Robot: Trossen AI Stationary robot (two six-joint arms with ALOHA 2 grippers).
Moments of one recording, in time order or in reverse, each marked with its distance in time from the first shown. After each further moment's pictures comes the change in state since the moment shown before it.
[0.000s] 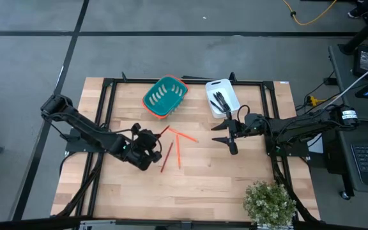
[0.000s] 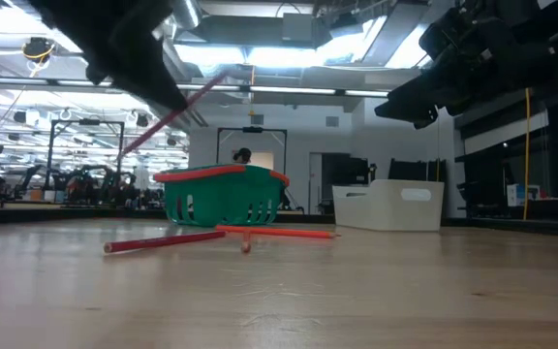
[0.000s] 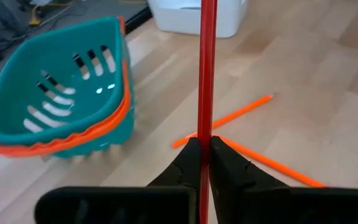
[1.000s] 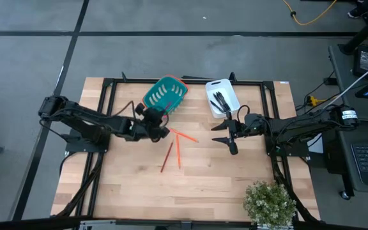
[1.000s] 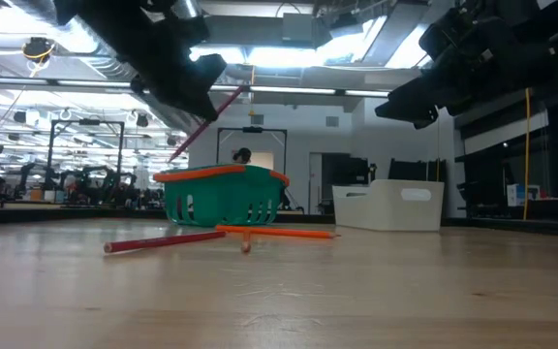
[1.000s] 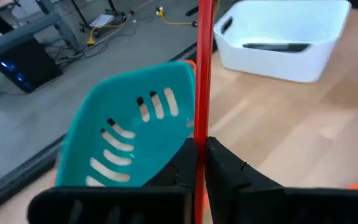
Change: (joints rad) left arm 0.349 -0.045 -0.056 0.302 0.002 0.422; right arm 0.000 0.000 0.000 -0.004 0.000 -0.003
